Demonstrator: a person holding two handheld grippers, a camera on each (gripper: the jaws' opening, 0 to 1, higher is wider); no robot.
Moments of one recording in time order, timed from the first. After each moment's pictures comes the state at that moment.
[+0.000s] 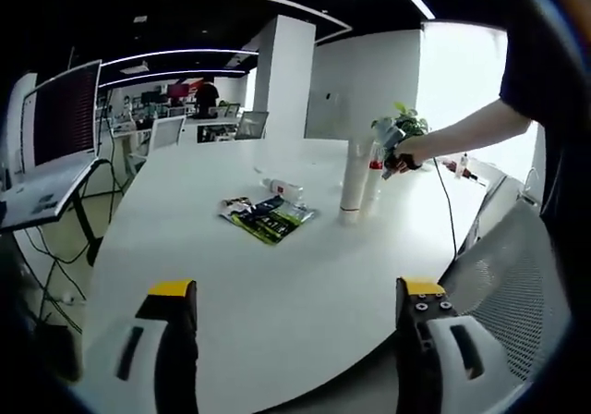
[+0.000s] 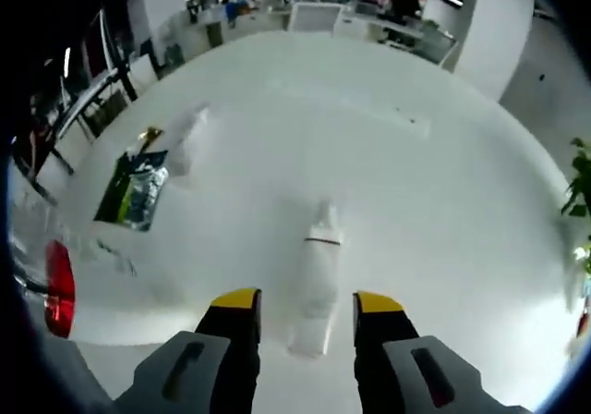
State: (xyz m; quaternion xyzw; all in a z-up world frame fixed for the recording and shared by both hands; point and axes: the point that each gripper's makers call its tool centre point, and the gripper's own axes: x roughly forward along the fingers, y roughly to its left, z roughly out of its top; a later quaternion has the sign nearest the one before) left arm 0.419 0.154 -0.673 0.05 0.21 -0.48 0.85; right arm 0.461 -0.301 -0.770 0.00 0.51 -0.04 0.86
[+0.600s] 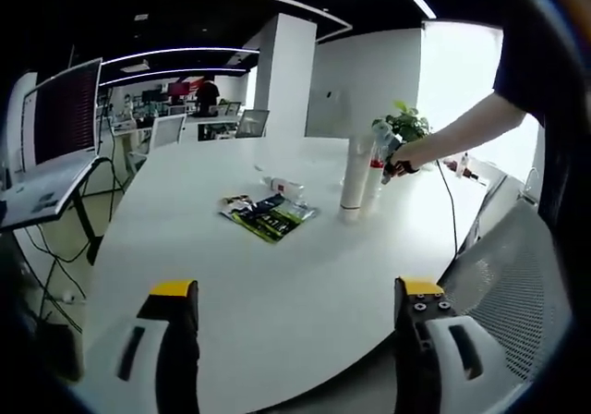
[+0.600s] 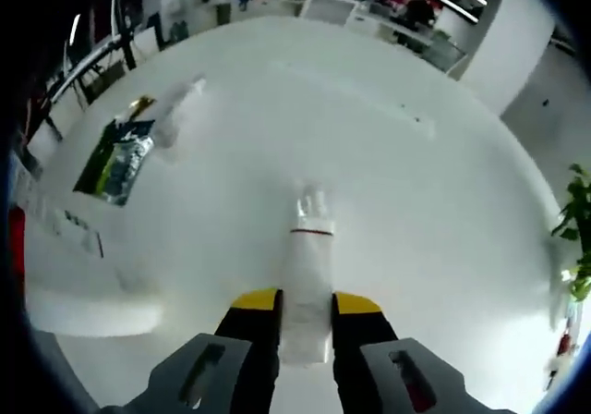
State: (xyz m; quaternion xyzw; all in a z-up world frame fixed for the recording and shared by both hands) left arm 0.420 0.157 -0.676 0.05 0.21 -0.48 0.85; right arm 0.459 -0.299 -0.781 -0.06 0.52 -0.05 0.85
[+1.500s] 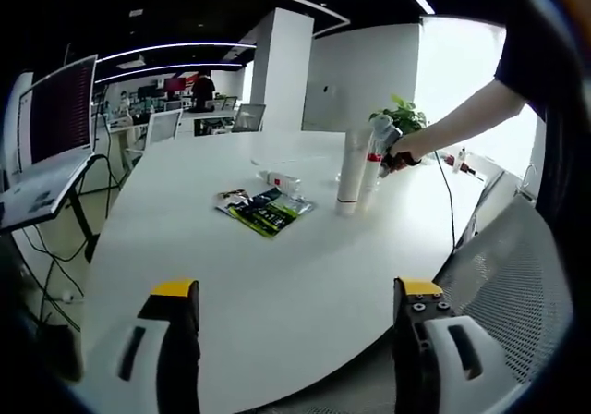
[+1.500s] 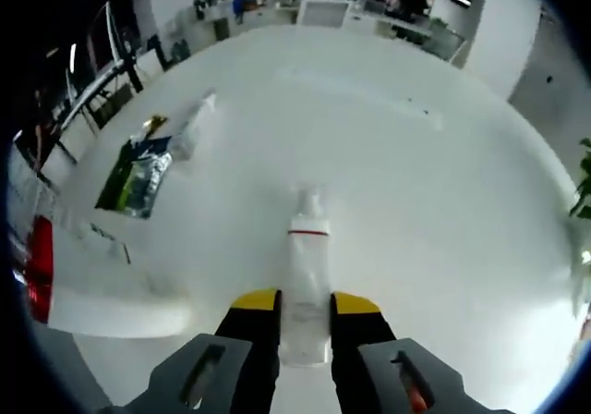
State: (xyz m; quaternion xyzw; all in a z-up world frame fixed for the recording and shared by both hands) left arm 0.417 0.157 -0.683 0.06 0.22 -0.49 0.84; right arm 0.449 -0.281 -0.777 -0.01 0.51 -0.02 0.86
